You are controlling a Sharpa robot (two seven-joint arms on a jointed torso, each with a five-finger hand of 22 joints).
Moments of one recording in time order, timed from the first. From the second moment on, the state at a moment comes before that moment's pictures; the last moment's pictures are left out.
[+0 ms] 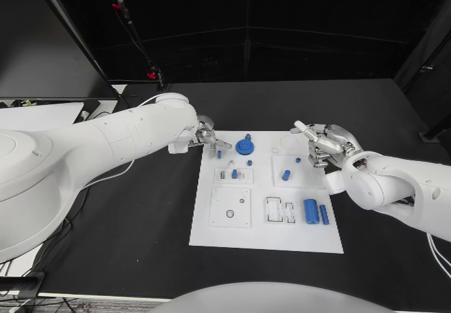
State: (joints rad) left arm 1.37 -0.28 -0.24 0.75 -1.00 0.34 -0.25; left_hand 1.05 0.19 -0.31 0.29 0.05 1.16 0.03 0.30 0.66 1.47 -0.03 1.58 1.31 1.46 -0.06 1.57 1.31 0.01 1.47 0.06 1.57 1.31; right arm 1.15 -0.98 -0.10 1.57 -0.24 -0.42 0.29; right_hand 1.16 0.11 -0.28 0.29 0.18 0.57 0.17 0.52 0.07 1.45 0.16 1.53 1.31 1.46 0.09 1.57 1.31 0.02 1.46 0.20 1.50 1.31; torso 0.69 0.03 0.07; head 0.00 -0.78
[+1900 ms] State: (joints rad) left arm 1.36 -0.27 -0.24 0.74 -1.00 0.38 -0.27; left_hand 1.18 0.23 -0.30 0.28 0.12 1.15 0.03 0.28 0.70 1.47 -0.02 1.57 1.31 1.46 -0.06 1.57 1.31 0.01 1.47 0.06 1.57 1.31; right arm 1.15 -0.97 -0.10 1.57 -0.24 -0.42 0.28; right_hand 1.12 0.15 -0.30 0.29 0.20 0.56 0.17 0.53 0.07 1.45 0.16 1.53 1.31 1.47 0.10 1.57 1.31 0.02 1.47 0.21 1.50 1.31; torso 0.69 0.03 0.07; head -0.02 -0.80
